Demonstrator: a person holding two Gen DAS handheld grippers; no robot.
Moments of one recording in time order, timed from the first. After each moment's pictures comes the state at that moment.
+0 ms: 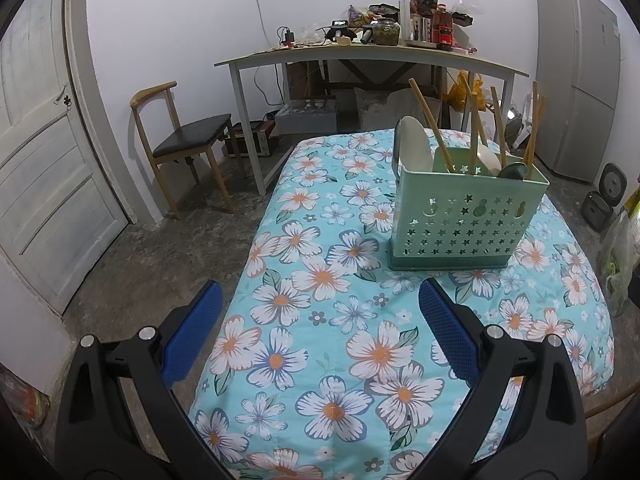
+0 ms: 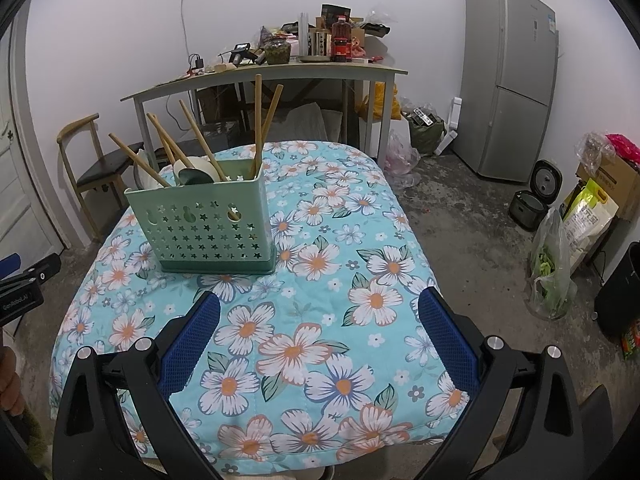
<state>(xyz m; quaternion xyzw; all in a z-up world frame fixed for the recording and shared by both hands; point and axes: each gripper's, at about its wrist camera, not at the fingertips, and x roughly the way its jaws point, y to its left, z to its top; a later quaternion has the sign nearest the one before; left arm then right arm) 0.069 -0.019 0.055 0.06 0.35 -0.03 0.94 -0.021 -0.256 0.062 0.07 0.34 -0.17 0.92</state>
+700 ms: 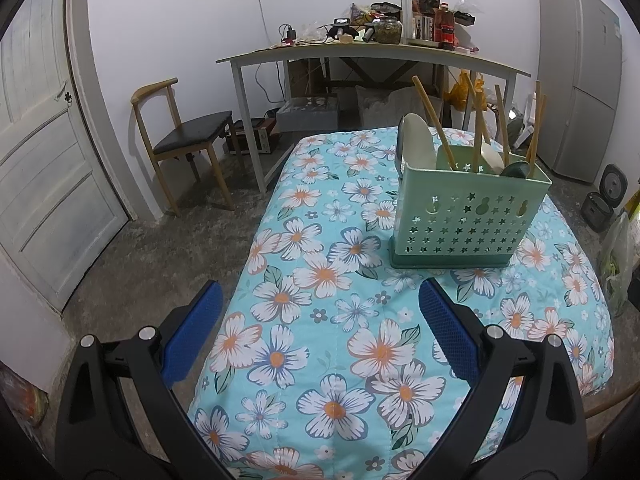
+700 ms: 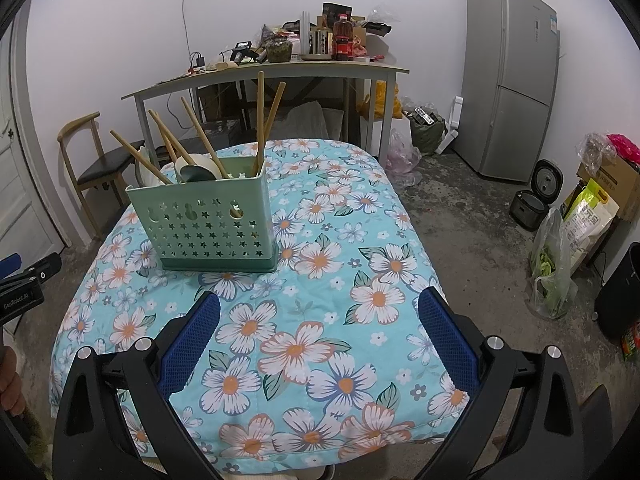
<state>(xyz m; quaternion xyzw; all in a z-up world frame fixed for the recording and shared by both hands) 0.070 -0.018 0.054 0.06 0.35 -0.03 0.94 -0.021 -0.255 0.062 0.07 0.34 -0.17 0.92</state>
